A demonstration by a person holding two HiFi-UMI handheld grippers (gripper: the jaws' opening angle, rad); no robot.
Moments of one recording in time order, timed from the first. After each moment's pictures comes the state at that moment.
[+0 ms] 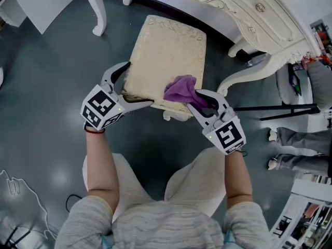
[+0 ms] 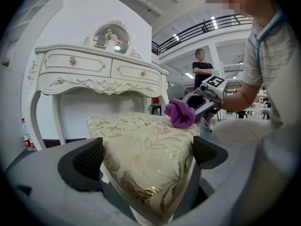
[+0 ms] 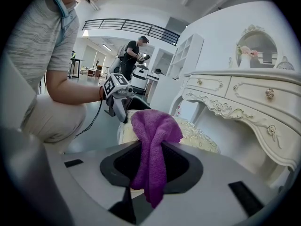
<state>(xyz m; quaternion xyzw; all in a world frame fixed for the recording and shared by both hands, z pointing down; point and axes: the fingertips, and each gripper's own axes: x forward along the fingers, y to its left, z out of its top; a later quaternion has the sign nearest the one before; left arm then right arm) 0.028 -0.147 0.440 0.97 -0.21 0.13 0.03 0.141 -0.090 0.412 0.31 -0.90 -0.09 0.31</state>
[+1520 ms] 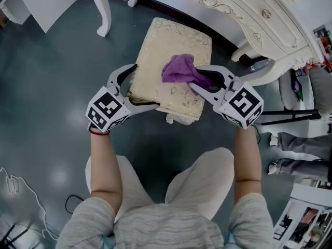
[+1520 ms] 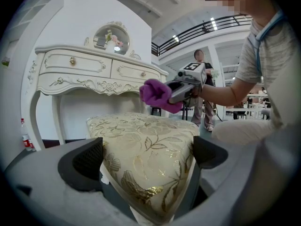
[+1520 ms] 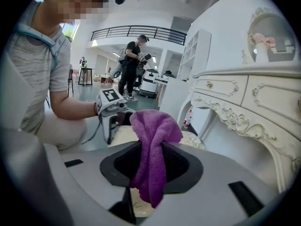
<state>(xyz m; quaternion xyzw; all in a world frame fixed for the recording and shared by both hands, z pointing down) 0.030 -0.146 0.441 0.97 -0.21 0.12 0.03 0.110 -0.150 0.366 0.22 -0.93 -0.08 0.30</state>
